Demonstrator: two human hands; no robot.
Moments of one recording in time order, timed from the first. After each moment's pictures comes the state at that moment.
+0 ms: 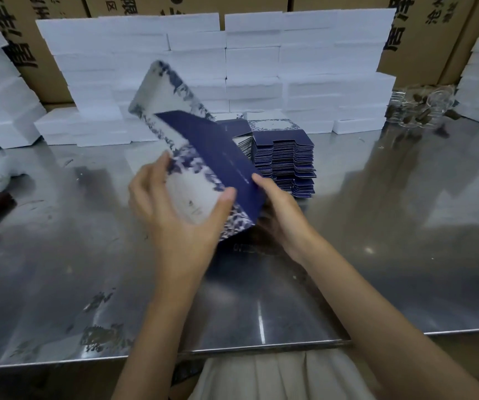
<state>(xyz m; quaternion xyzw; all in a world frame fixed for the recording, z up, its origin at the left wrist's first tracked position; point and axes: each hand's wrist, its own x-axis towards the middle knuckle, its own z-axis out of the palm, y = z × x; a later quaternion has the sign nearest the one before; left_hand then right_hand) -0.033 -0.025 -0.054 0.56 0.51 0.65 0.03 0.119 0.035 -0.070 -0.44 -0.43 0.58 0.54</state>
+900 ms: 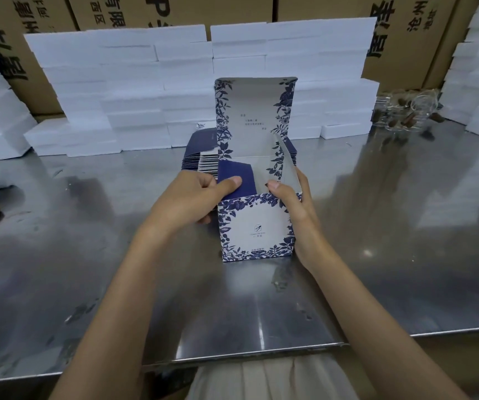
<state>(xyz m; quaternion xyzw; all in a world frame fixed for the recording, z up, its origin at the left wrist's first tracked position) -0.019 0.026 -0.001 0.66 0.57 0.35 0.33 0.165 0.014 -0.068 -0.41 -0.46 0.48 0.63</state>
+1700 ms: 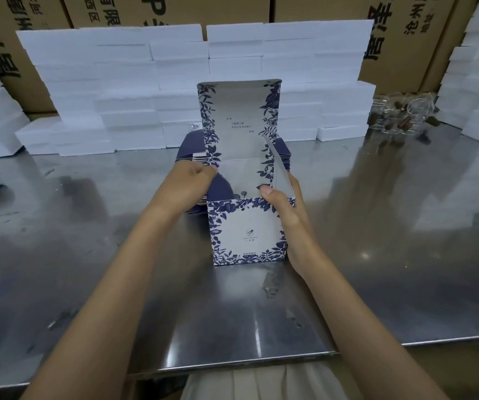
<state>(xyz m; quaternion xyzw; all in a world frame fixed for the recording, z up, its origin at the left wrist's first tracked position) -0.011 0.059 -0.001 0.66 0.57 0.38 0.30 0.168 0.017 -0.072 -0.41 -0.47 0.47 0.63</state>
